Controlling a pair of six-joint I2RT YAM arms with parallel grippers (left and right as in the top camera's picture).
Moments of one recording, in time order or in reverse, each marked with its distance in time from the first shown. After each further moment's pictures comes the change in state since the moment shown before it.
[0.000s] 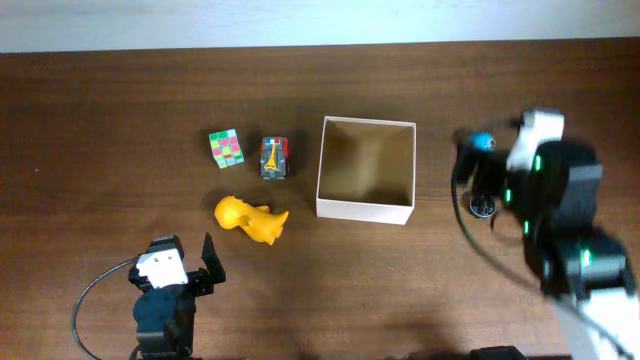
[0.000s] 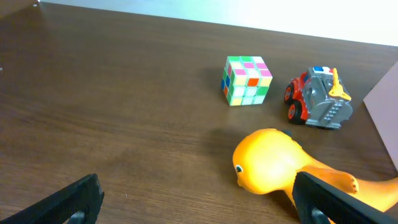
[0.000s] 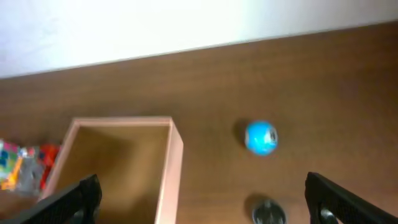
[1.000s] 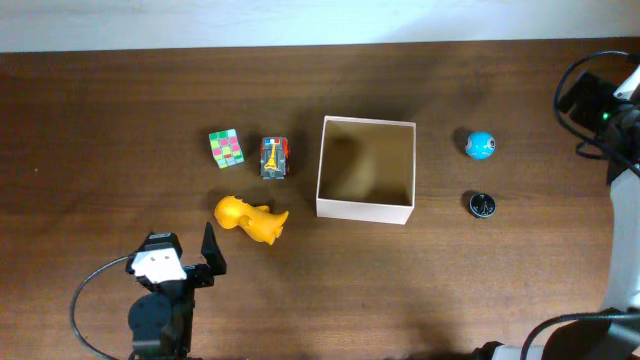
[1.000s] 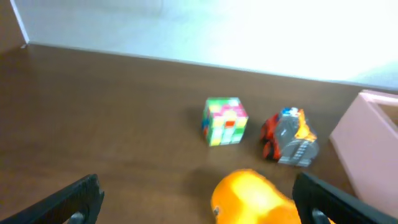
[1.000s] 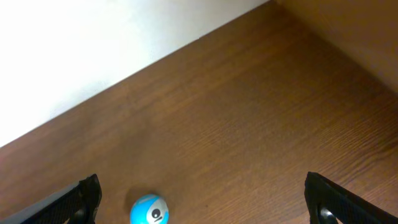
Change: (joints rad) left arm 0.000 0.000 0.000 0.166 0.061 -0.010; right arm -0.486 0.495 0.306 0.087 -0.072 0.000
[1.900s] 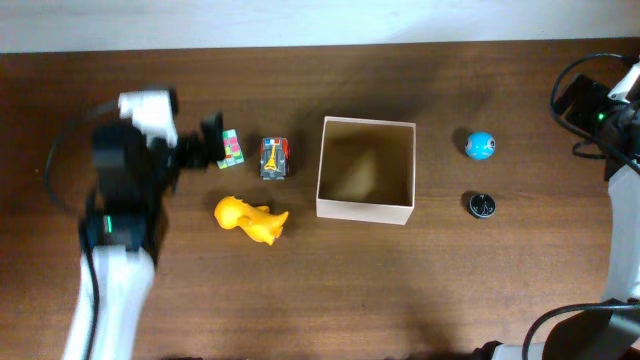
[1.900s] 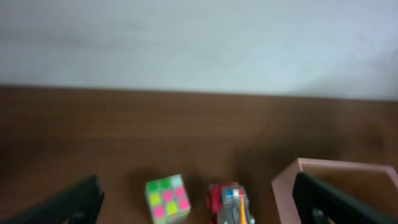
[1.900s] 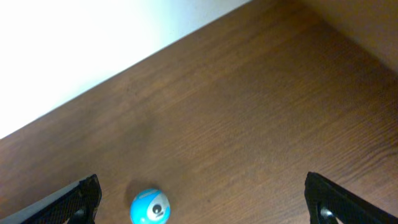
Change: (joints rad) left arm 0.000 1.106 1.006 -0.171 0.263 0.029; right arm 0.000 0.022 0.001 -0.007 -0.018 0.000
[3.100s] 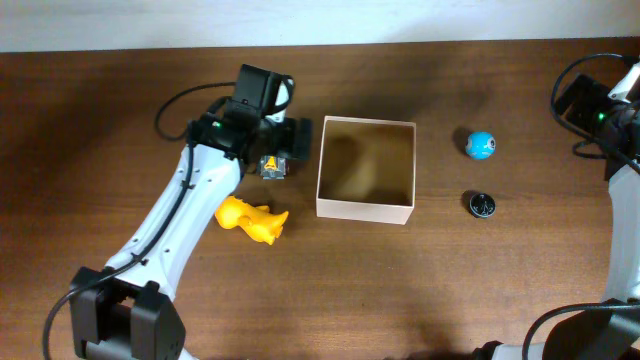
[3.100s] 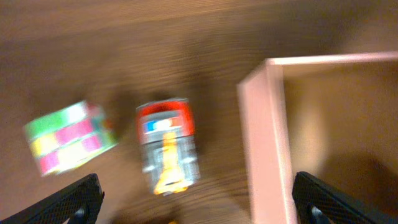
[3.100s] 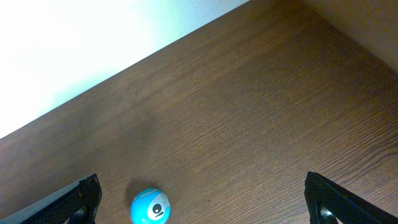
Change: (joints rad) left arm -0.359 0.450 0.415 -0.499 -0.244 -0.088; right arm 0.000 0.001 0.000 0.000 0.000 0.000
